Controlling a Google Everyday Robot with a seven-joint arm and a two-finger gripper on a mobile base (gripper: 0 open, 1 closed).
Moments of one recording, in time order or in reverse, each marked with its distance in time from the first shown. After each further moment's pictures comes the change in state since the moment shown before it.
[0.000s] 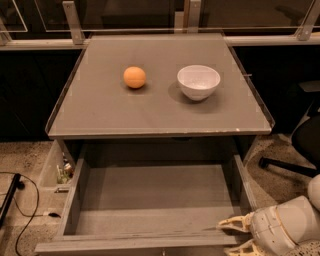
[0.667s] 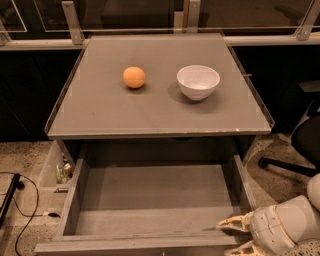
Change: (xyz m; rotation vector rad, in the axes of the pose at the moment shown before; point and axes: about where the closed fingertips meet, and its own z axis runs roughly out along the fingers) arm 0.000 0.000 0.000 0.000 0.000 0.000
